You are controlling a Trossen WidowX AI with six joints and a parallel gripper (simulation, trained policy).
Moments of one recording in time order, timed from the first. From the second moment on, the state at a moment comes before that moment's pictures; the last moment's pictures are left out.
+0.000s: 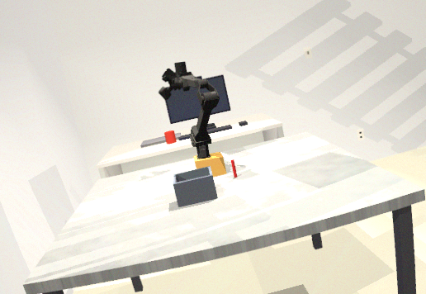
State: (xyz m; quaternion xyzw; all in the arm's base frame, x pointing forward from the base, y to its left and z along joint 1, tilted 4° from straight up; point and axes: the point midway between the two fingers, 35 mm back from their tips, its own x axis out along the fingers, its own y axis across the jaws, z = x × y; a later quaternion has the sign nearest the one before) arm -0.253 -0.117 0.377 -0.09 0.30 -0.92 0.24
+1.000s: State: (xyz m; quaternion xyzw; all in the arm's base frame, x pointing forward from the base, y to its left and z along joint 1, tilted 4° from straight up) arm -0.100 -0.260 0.289 0.10 0.26 -0.78 0.56
